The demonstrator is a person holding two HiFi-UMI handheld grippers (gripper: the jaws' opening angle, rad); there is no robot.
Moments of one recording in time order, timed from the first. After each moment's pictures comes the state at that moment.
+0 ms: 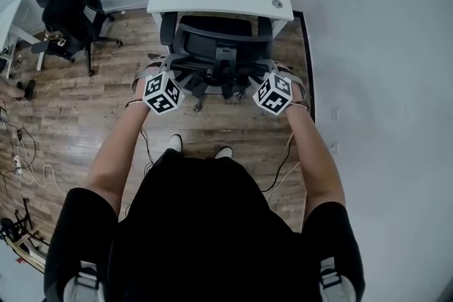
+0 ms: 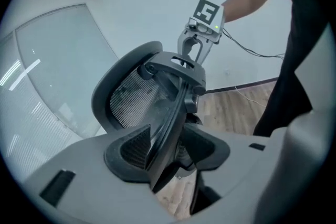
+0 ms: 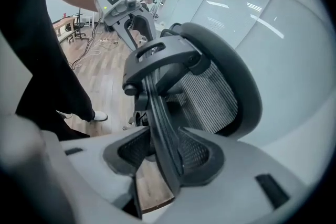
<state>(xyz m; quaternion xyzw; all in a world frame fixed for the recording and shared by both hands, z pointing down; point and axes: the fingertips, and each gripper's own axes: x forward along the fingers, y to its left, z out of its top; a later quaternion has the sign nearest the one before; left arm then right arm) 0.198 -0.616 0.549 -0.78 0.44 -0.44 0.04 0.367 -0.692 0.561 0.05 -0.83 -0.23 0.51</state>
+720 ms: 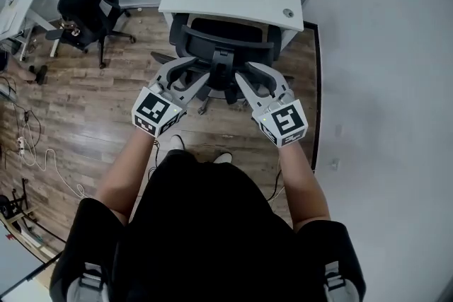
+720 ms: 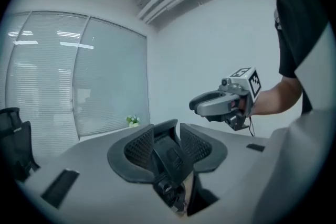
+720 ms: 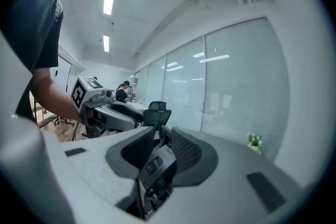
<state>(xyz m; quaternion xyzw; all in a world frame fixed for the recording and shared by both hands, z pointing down) 0.266 -0.602 0.400 -0.81 0.58 -0.08 -0.02 0.344 -0.637 0.387 0.10 -0.99 -0.06 0.10</state>
